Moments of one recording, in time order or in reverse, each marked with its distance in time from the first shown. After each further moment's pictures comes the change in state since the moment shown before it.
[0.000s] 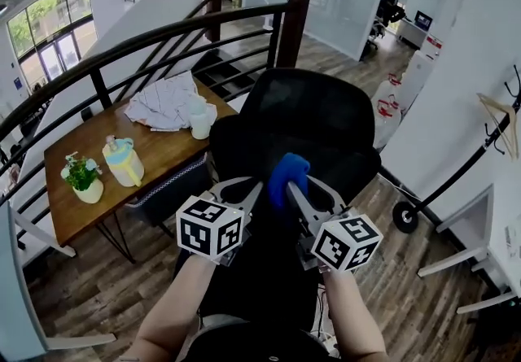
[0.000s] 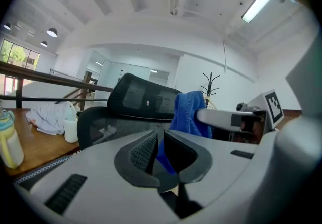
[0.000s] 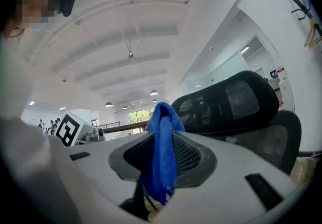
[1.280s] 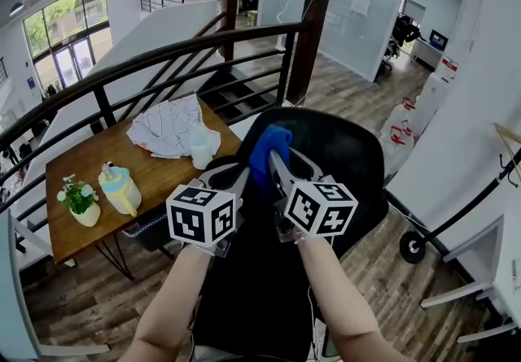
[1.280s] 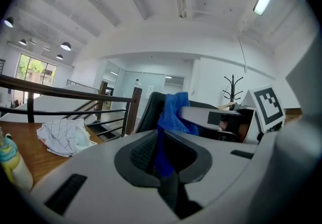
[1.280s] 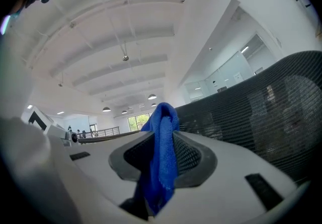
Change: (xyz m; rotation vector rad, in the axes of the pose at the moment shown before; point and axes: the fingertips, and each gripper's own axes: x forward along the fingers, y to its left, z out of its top) left arm 0.063 0.091 0.088 0.001 -0.071 0.199; right arm 0.157 -0.064 0.067 0.025 -0.044 0.011
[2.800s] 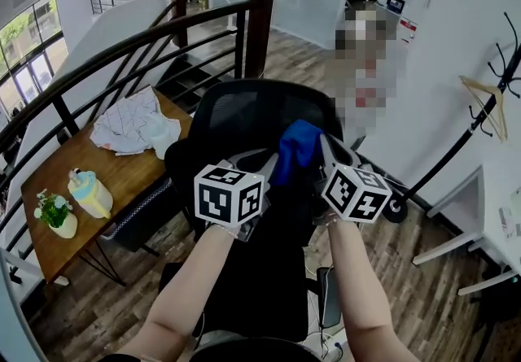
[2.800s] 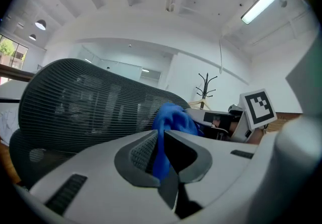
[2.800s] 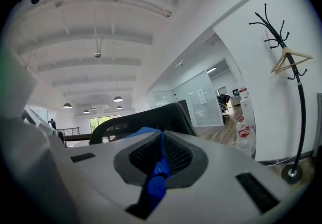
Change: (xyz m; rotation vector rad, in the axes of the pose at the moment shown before) left arm 0.065 -0.135 -0.030 0.007 0.072 -0.308; right arm -0.146 -0.133 0.029 -0.027 -0.078 -0.423
